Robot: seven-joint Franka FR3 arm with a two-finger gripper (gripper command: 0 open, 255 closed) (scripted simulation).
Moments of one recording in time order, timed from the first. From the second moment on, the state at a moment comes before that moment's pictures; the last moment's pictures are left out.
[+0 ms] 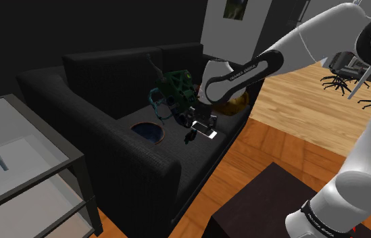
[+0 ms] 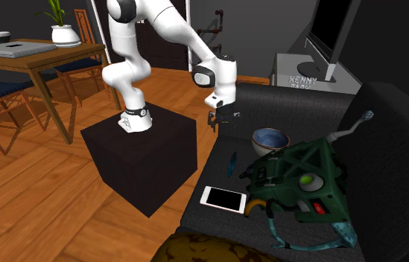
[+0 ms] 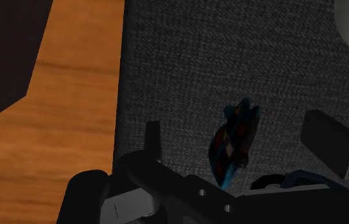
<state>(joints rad) -0.15 0.21 0.27 -2.21 -0.02 2.44 1.20</state>
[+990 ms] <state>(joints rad) -0.08 0.58 0.14 -1.95 -0.14 2.58 1.48</state>
